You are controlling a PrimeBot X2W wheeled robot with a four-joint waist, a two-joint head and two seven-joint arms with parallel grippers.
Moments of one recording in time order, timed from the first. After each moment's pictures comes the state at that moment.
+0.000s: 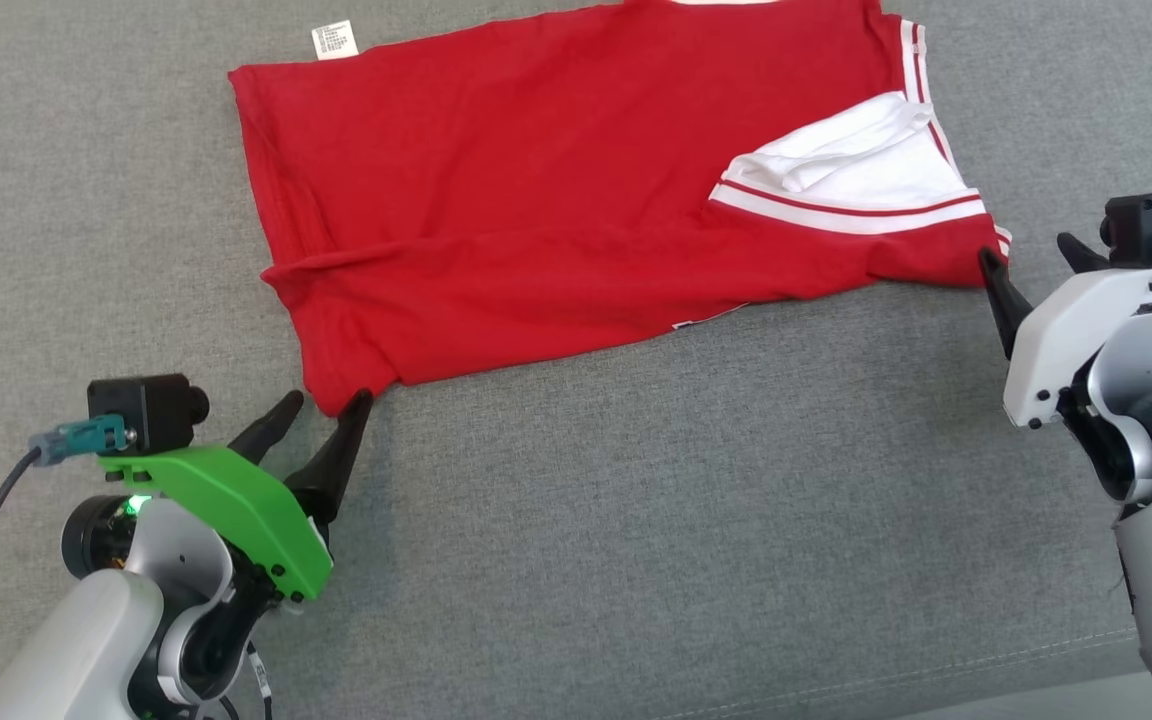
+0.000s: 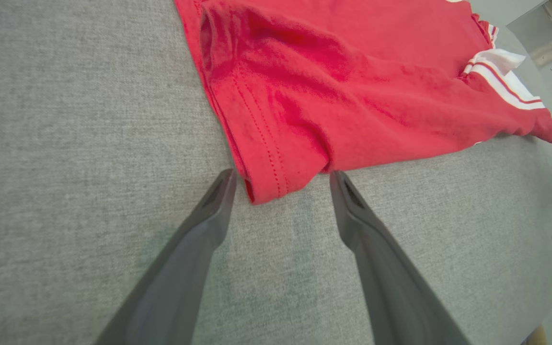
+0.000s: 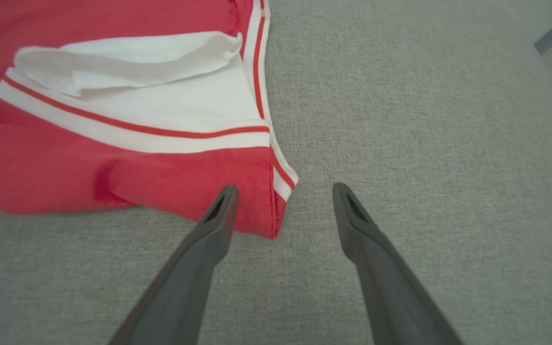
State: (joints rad) left arm -0.30 0.52 -0.51 -0.03 -0.98 0.15 0.24; right arm -0.45 -0.26 -0.03 0.23 0.17 0.13 0.43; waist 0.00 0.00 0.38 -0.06
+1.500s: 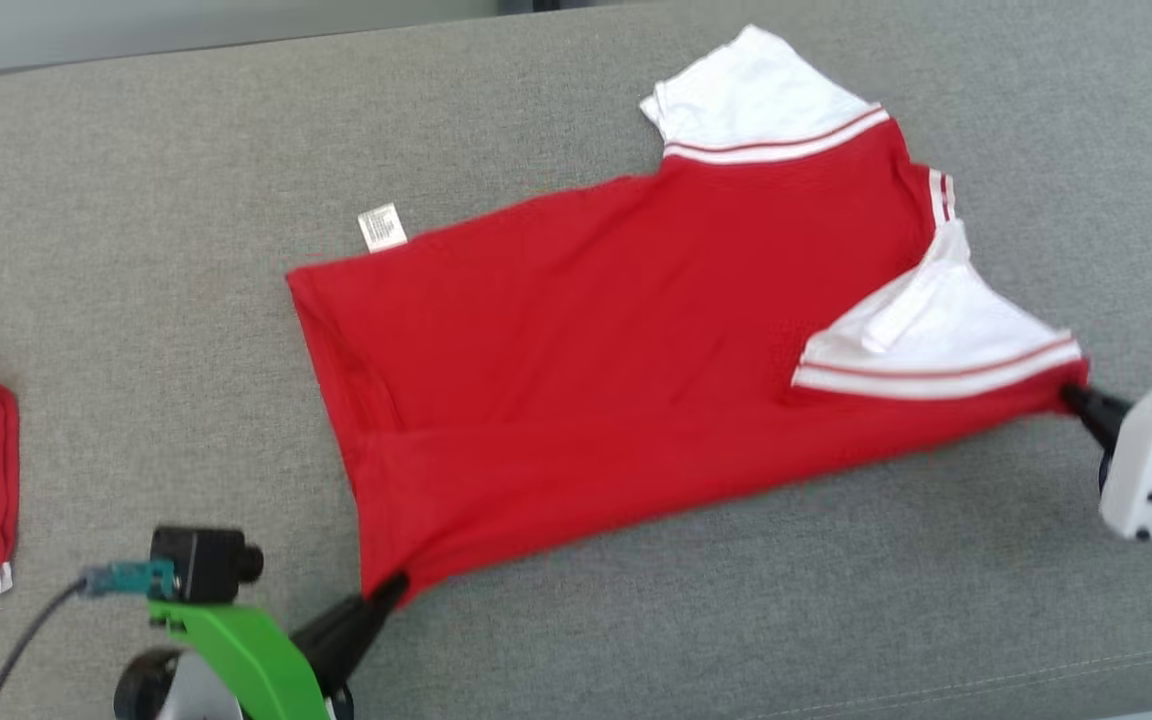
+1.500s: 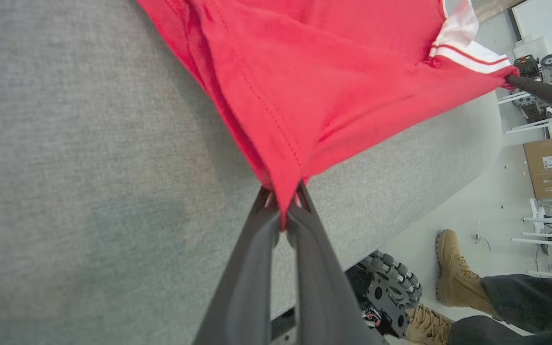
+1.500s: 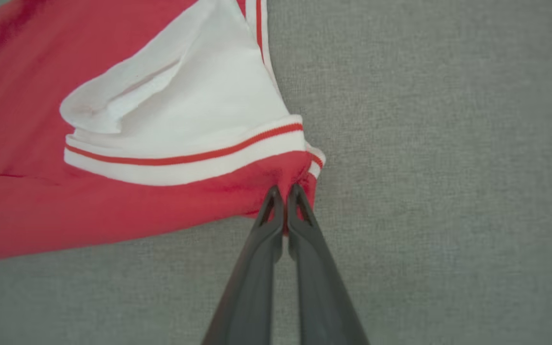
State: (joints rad) left arm -0.09 0.62 -0.56 -0.17 -1.13 0.04 0.33; right arm -0.23 -0.40 -0.10 0.04 0.52 0.13 0.74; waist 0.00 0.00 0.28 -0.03
